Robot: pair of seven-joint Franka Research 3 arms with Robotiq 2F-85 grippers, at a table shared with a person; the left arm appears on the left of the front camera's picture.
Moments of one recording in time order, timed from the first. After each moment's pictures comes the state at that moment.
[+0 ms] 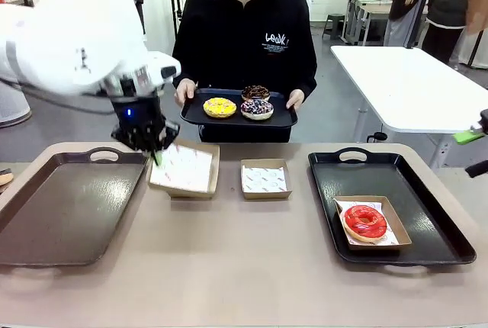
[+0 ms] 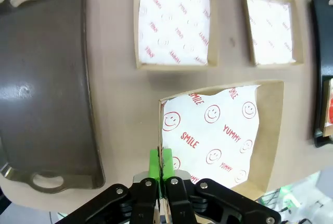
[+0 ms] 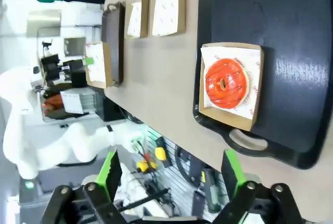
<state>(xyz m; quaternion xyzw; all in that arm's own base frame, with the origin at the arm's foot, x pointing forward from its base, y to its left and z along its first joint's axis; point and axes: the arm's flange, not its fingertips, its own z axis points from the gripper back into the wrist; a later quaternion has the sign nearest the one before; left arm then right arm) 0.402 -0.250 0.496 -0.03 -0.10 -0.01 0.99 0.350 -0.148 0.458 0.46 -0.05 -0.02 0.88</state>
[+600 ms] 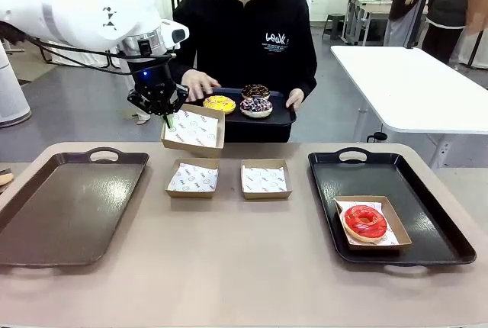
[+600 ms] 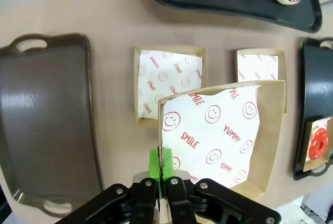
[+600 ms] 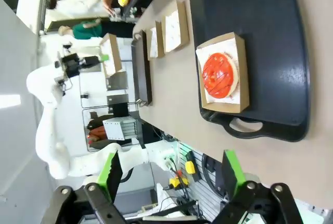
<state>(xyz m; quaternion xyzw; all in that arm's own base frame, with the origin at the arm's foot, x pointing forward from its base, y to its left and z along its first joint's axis) 0.491 -0.256 0.518 -0.03 -0.11 0.01 0.99 0.285 -0.213 0.414 0.54 -0.09 -0.10 0.83</state>
